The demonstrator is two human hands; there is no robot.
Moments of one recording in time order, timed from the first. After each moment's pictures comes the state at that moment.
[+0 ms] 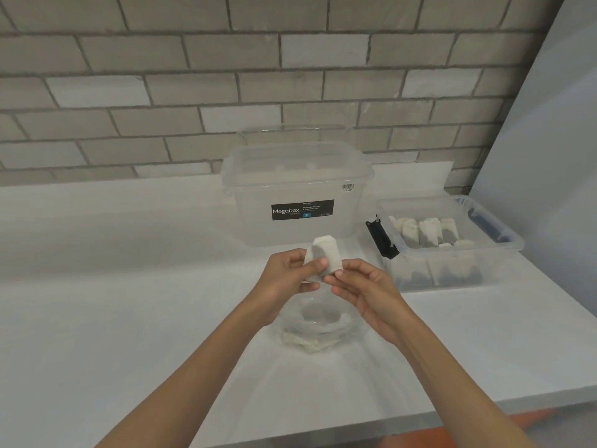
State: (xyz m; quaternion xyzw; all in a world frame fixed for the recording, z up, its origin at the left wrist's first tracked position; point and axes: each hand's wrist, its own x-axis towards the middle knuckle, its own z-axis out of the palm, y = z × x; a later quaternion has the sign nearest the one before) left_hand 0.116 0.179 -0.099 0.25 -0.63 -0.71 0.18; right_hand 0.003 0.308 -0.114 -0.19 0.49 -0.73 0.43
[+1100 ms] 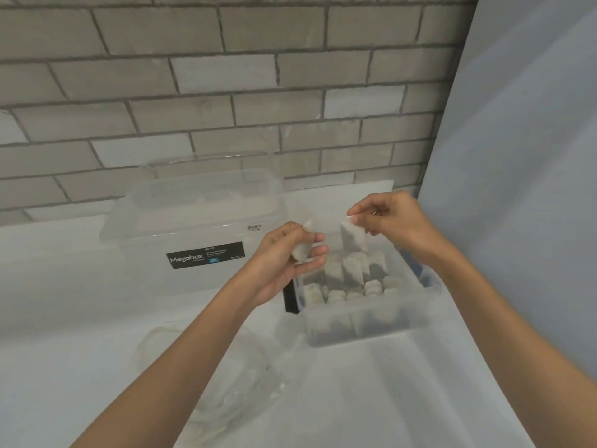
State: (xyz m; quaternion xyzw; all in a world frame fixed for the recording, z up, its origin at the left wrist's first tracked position) left_hand -0.089 0.220 -0.038 0.20 -0.53 -0.80 0.17; right_hand -0.249 0.354 -0.011 -0.42 0.76 -0.49 0.10
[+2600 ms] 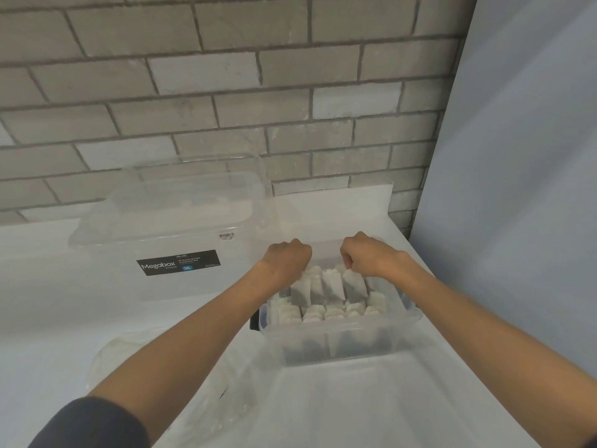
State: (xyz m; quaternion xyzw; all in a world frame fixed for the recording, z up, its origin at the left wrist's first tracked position) left_hand -0.188 0.205 -0.080 0.21 -0.97 0.05 -0.08; right_hand -0.316 0.323 -0.072 -0.53 0.84 0.00 0.11
